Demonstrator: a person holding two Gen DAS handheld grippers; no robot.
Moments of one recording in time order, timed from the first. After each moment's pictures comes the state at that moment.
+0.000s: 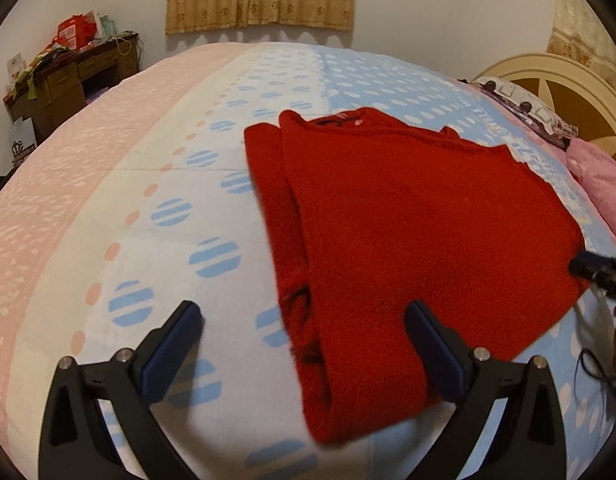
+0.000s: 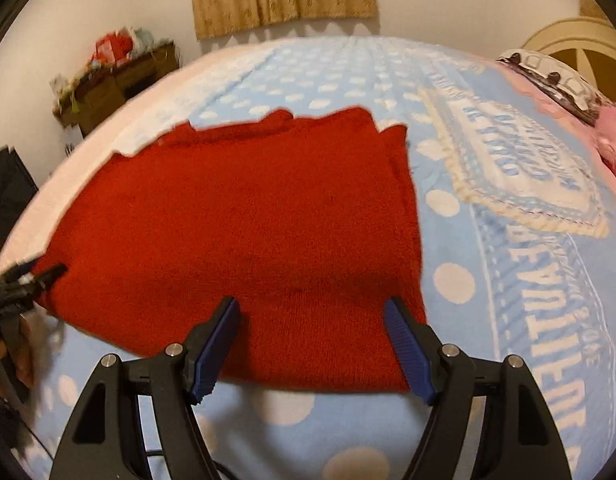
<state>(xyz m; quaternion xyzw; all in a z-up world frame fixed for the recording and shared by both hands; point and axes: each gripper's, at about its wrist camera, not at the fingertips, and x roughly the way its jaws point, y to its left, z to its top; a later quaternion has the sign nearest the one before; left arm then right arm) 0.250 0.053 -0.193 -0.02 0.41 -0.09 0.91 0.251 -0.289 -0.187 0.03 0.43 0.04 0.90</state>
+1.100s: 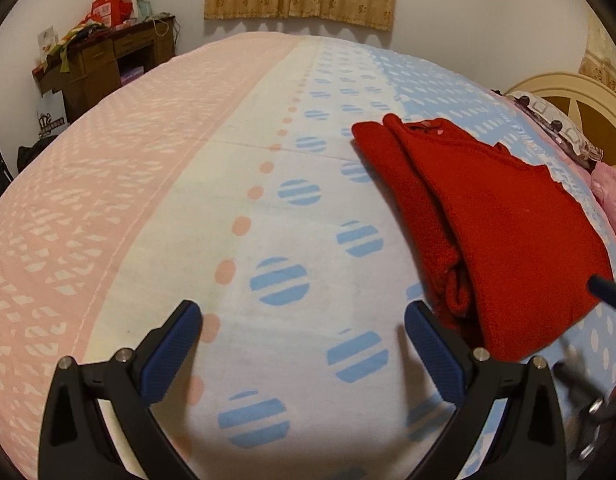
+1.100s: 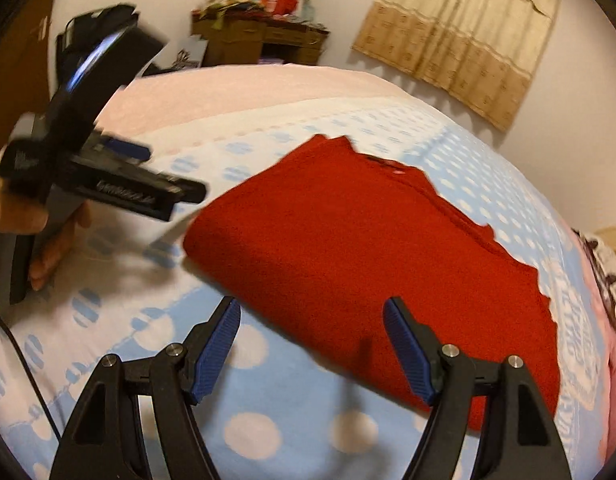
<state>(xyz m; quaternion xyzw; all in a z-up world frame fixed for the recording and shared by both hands) 0.246 0.128 -0.195 -0.04 0.43 -0.04 0.90 0.204 -0.055 -0.187 -0.25 0.36 0.19 0.88</state>
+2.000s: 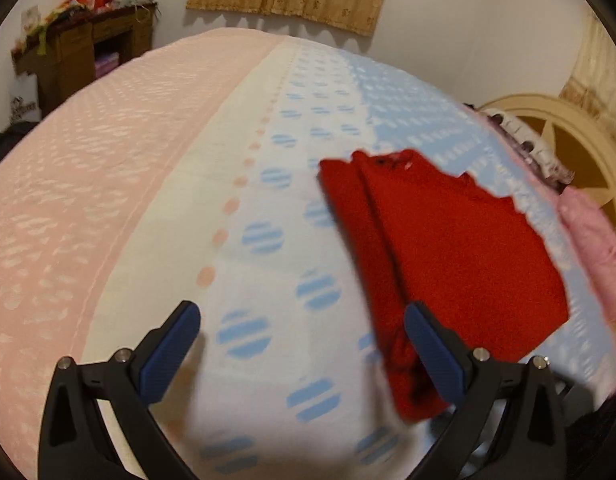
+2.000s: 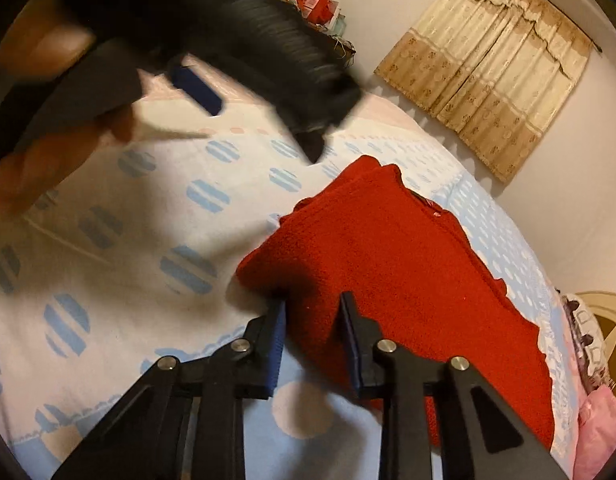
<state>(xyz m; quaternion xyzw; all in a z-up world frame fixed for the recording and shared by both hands) 0.275 0.133 -0.165 -0.10 0.43 -0.11 0.89 0.204 -0.006 -0.218 -0.34 0.30 0.18 0.87</state>
